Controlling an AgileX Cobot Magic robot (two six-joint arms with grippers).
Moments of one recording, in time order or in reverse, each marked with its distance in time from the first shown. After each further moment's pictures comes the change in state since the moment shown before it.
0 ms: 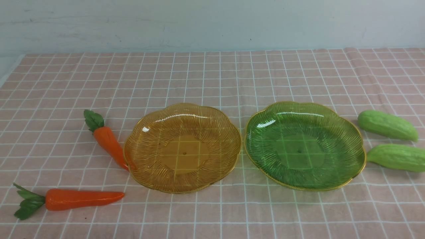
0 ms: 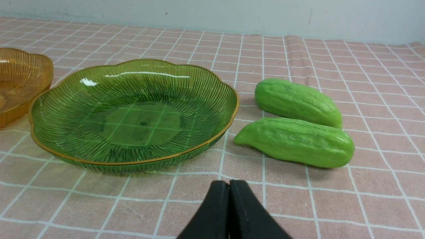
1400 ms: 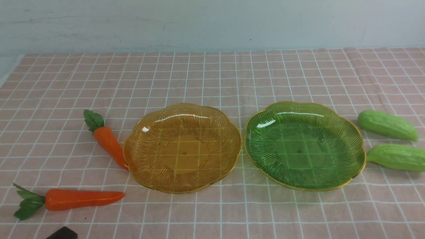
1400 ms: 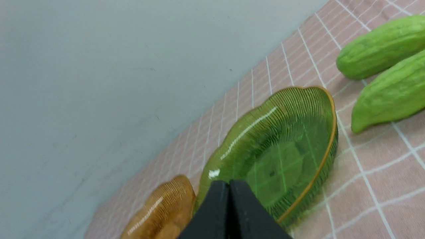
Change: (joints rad) right arm 0.000 0.000 0.000 0.619 -0.099 0.202; left arm 0.000 0.000 0.000 -1.024 -0.035 -0.381
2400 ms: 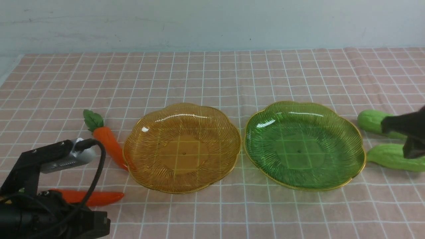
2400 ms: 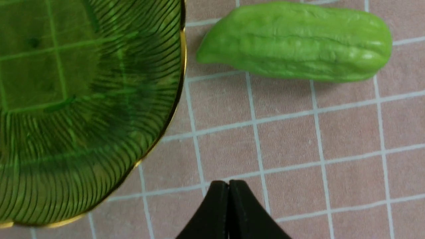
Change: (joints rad) right arm -0.015 1.542 -1.165 -0.660 0.808 0.077; left arm 0.000 1.001 -0.567 0.430 0.449 0.520
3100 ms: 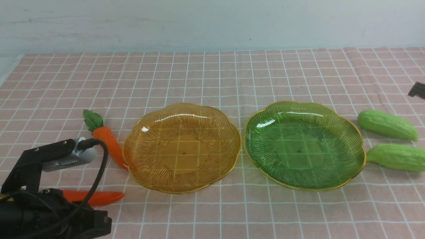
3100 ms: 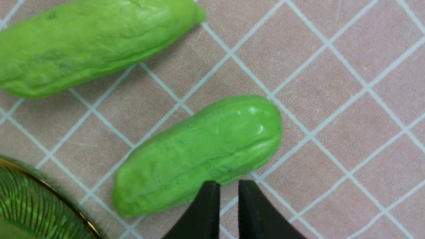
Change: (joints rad) right arm -0.226 0.320 -0.324 0.012 0.132 0.360; left arm 0.000 0.017 -0.009 0.018 0.001 0.001
